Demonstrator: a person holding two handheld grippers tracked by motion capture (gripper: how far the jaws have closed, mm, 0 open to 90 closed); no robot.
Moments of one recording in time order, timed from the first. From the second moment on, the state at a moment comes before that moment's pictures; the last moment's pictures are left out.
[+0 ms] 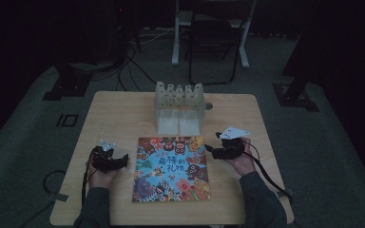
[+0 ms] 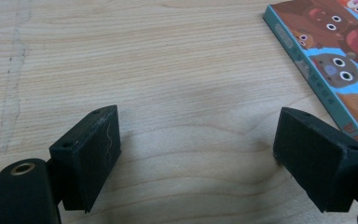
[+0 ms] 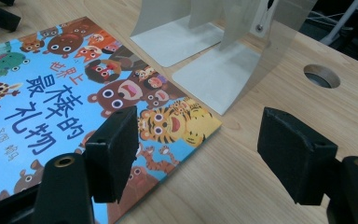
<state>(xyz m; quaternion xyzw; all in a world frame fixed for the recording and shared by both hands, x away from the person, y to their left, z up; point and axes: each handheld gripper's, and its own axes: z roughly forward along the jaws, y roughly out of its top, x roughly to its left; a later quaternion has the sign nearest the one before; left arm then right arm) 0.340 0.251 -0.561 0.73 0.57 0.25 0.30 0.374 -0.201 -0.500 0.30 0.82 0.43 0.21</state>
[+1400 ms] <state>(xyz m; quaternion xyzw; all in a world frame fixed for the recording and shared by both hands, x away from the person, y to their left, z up) 0.339 0.193 -0.560 0.77 0.50 0.23 0.33 0.427 -0.194 -0.542 0.33 0.83 0.42 0.15</state>
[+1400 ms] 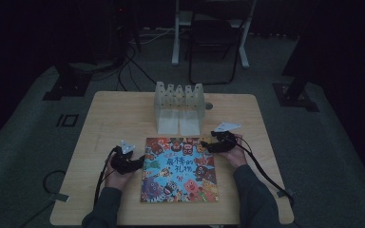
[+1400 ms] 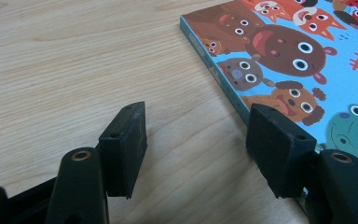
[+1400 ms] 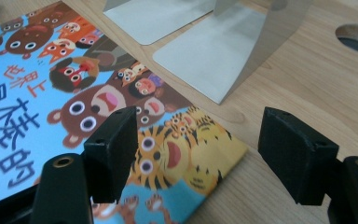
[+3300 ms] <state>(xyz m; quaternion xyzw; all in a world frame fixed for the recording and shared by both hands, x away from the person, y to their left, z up) 0.217 0.084 -0.544 0.85 0.31 0.21 0.38 0.438 -0.202 -0.528 0.36 0.79 0.49 0.09</state>
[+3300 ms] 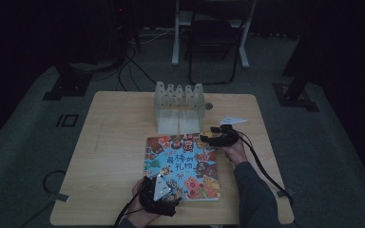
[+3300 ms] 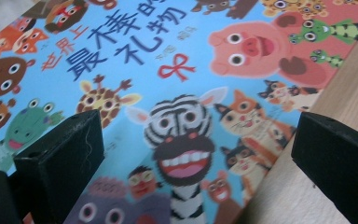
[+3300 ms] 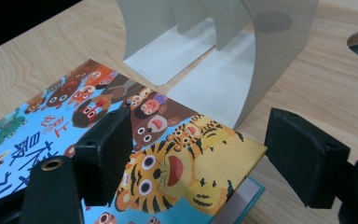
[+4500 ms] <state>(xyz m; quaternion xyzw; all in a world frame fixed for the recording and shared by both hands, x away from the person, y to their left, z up) 0.202 0.056 -0.546 0.85 0.26 0.28 0.37 0.430 -0.201 -0.516 0.36 0.79 0.48 0.10</state>
